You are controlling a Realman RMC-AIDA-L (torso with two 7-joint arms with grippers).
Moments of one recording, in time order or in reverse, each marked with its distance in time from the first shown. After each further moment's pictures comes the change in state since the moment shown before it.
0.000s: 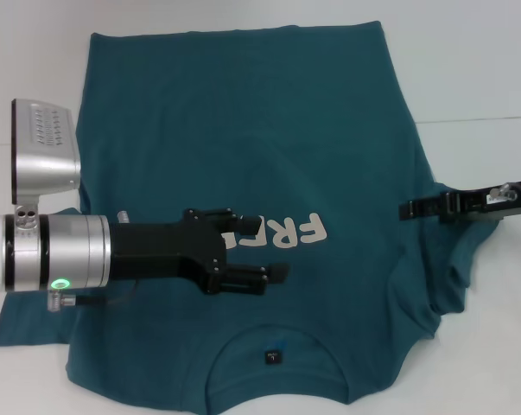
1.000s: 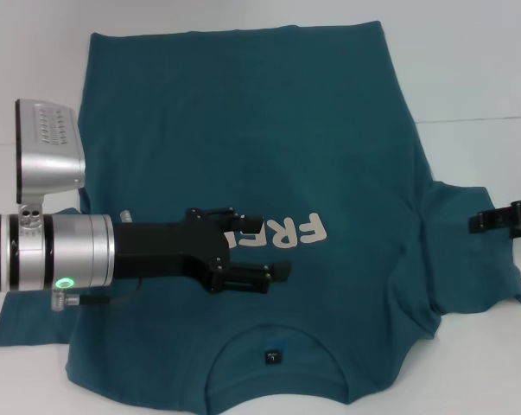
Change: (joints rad) left arm -0.002 -0.007 0.001 0.000 0.000 -0.012 -0.006; right arm -0.053 -0.099 0.008 -0.012 -0.066 -0.072 0.043
